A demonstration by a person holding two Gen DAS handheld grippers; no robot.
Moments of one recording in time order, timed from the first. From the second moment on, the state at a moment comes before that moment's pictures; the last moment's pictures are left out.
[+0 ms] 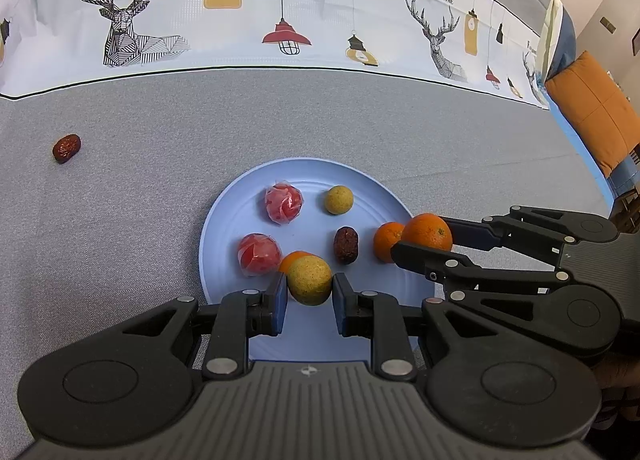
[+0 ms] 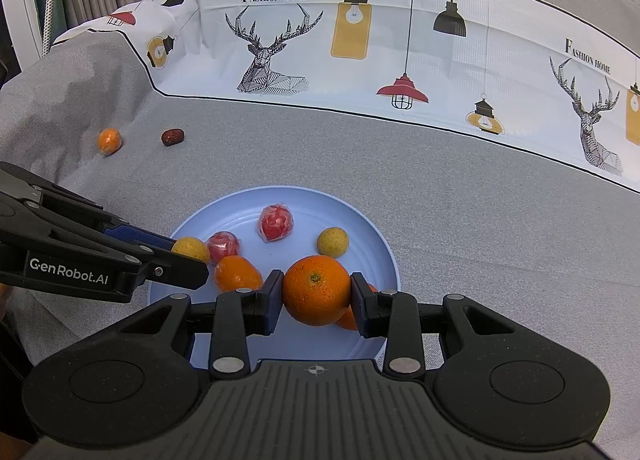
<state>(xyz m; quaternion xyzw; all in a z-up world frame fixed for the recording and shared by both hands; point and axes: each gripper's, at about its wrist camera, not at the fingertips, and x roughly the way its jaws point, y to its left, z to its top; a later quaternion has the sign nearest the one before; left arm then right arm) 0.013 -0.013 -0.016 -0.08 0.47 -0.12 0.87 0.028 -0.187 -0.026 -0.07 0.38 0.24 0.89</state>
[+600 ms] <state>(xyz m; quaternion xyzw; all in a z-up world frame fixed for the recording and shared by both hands) 0.014 -0.011 -0.017 -0.08 0.47 -0.11 0.87 0.028 -0.187 -0.025 -0.07 0.38 0.24 0.89</state>
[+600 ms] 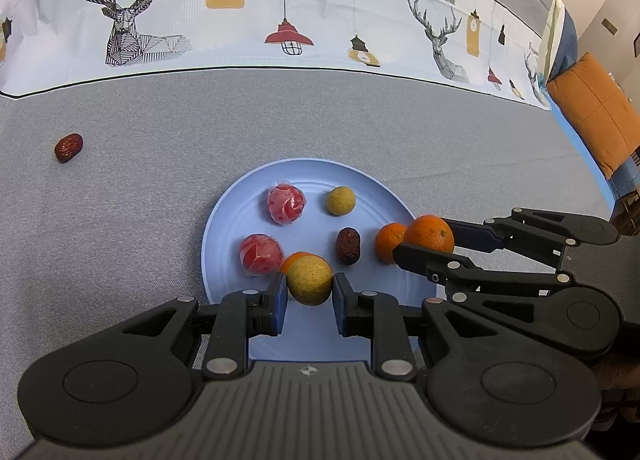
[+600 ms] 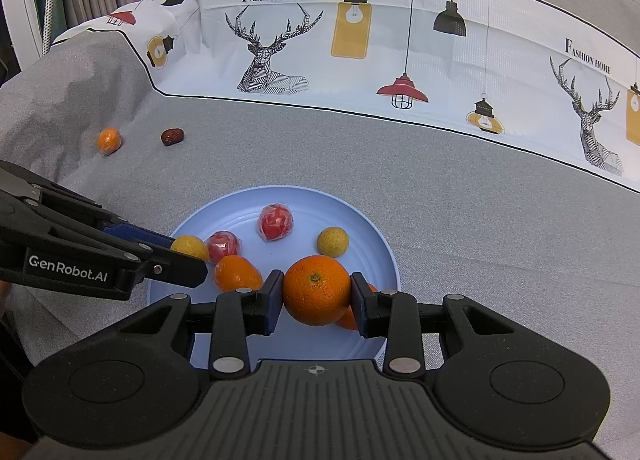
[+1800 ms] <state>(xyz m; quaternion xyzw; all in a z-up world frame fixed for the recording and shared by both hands) 0.006 0.058 0.036 -0.08 0.37 0.09 0.92 0.037 -0.182 -0.017 -0.07 0.36 0.20 0.91</state>
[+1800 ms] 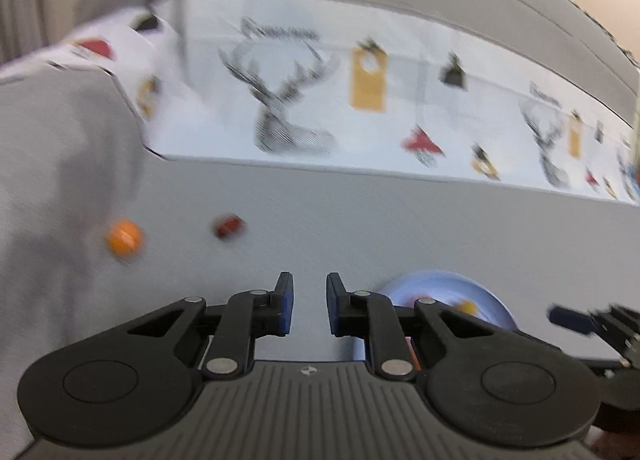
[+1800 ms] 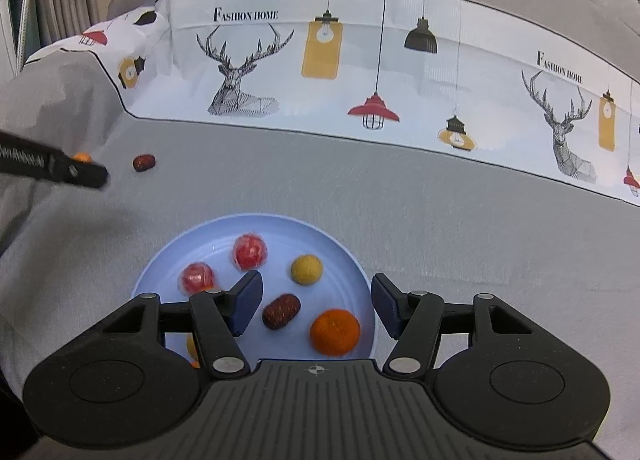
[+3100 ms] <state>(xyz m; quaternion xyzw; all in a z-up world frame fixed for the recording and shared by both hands) 0.108 0.151 -0.047 0.12 0.43 0.27 0.85 0.057 -0.104 -0.011 0.00 0.36 0.29 0.89</state>
